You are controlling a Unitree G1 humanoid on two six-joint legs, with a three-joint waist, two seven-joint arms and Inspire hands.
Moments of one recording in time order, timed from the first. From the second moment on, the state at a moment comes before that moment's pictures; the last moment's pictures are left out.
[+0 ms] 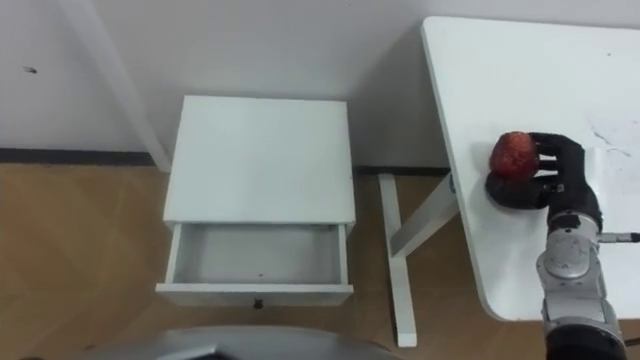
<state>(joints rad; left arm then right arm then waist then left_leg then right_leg) 0.30 0.26 0.21 1.08 0.26 -0.04 0.10 0.08 -0.42 -0.22 0.65 -0.21 -0.20 -0.17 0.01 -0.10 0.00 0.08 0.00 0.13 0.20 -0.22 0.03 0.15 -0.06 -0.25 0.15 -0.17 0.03</state>
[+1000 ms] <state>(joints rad) 0.22 0.26 0.03 1.10 0.29 -0.03 0.07 0.09 -0.37 0.29 0.16 -0.41 -0.11 0.18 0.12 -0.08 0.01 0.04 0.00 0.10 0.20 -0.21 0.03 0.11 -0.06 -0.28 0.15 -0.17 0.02</state>
